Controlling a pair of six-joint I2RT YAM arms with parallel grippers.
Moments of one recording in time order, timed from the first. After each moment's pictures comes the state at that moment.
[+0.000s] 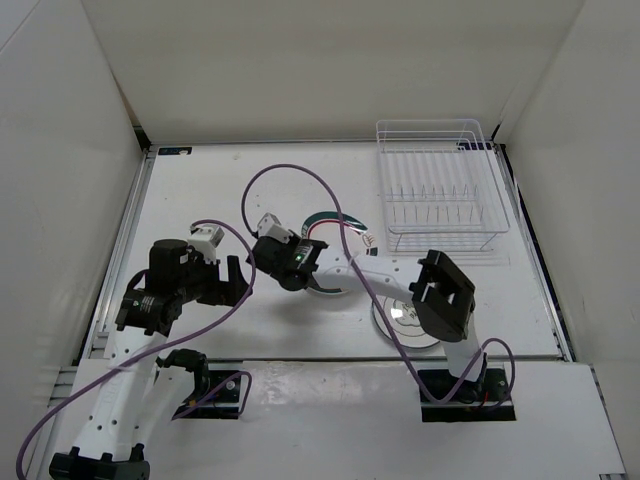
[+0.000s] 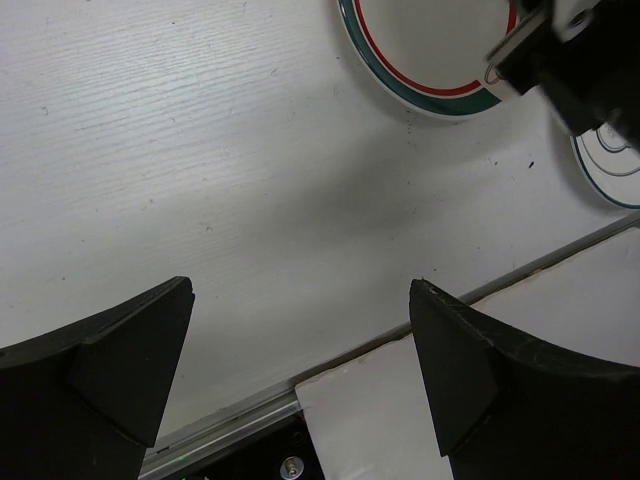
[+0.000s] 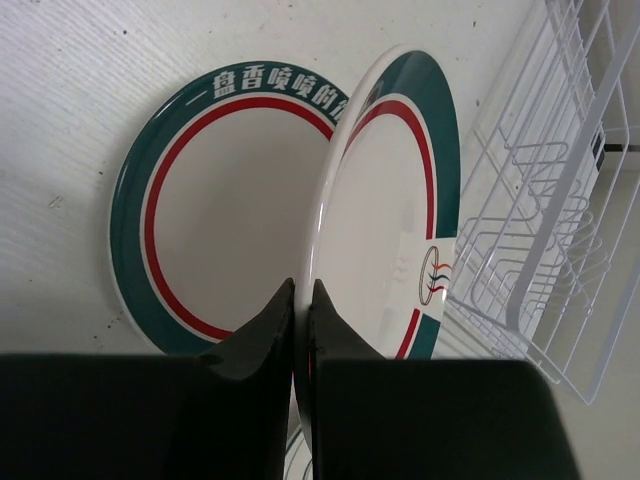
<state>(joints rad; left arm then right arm) -0.17 0.67 0.75 -0.85 0.35 -0.12 1.20 1.97 1.64 -0.78 0.82 0.07</state>
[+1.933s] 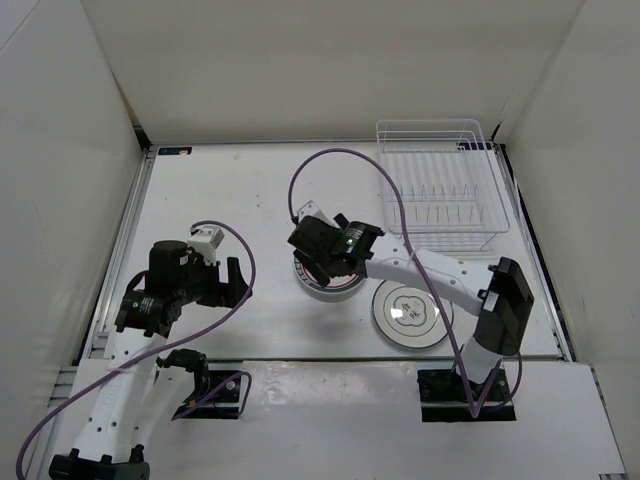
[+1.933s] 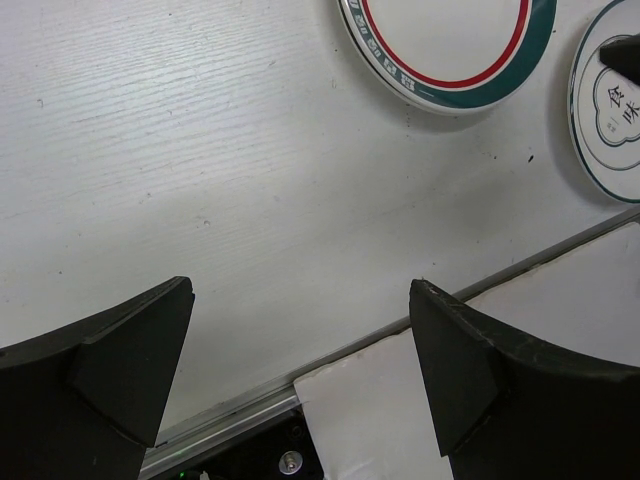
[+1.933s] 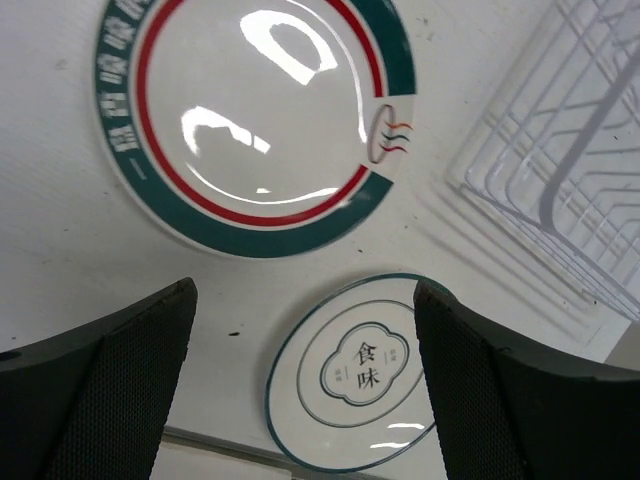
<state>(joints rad) -0.17 0.66 0.75 -0.86 0.35 -0.12 1.12 1.68 1.49 -0.93 0.52 0.22</state>
